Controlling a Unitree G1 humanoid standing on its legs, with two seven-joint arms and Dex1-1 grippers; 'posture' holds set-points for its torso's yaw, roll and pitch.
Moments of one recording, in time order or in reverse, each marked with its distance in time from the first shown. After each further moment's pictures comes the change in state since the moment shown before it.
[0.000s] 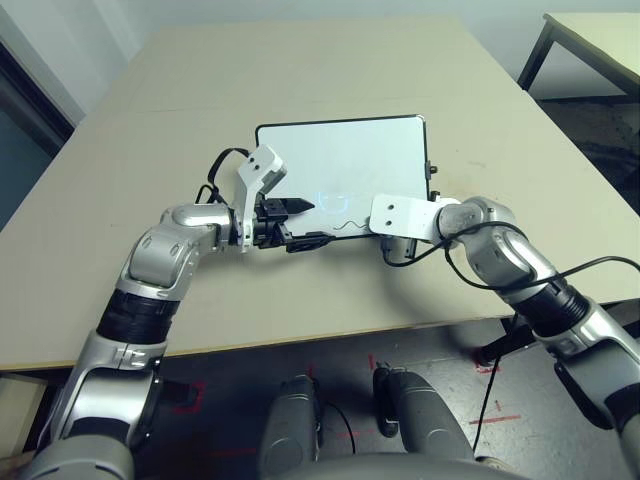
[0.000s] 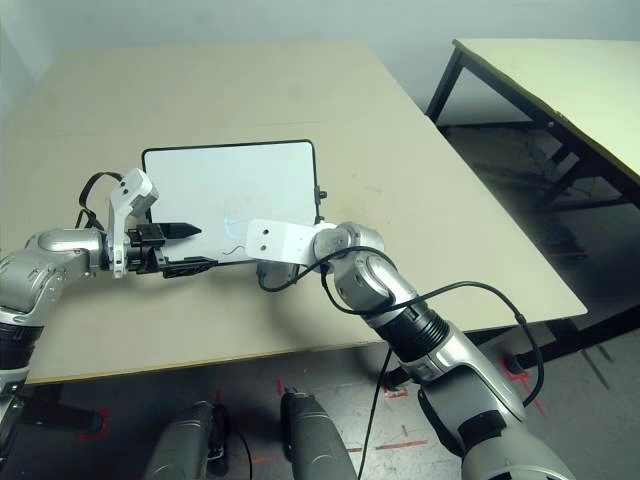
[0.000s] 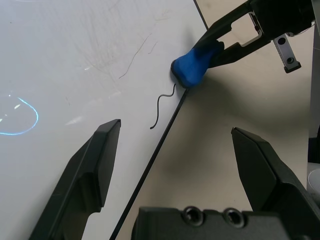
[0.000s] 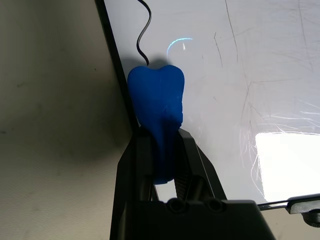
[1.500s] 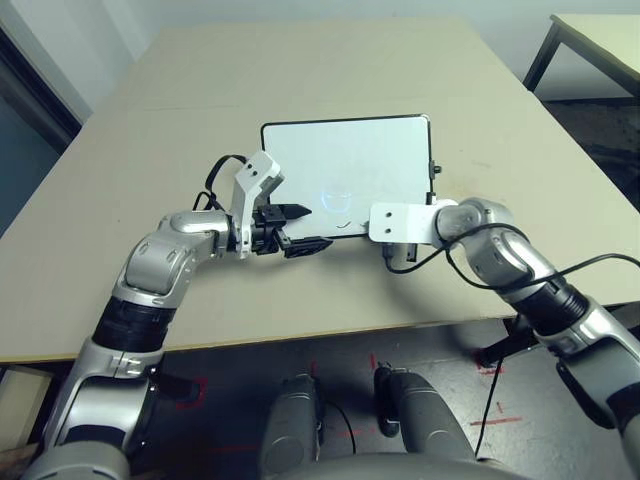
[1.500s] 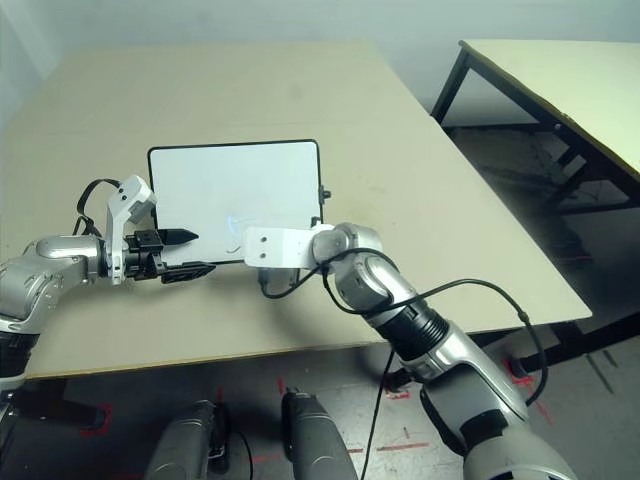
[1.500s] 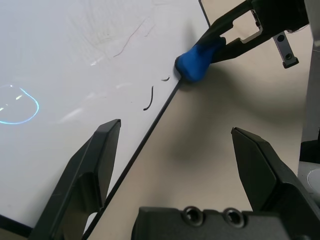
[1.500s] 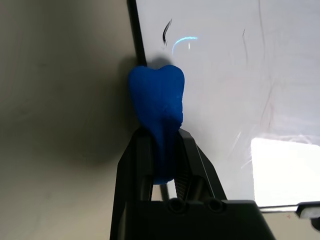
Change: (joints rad) left arm 0.031 0.012 0.004 -0.025 -0.025 0.020 0.031; right arm 0.000 -0.026 0.013 0.058 -0.034 -0.090 0.025
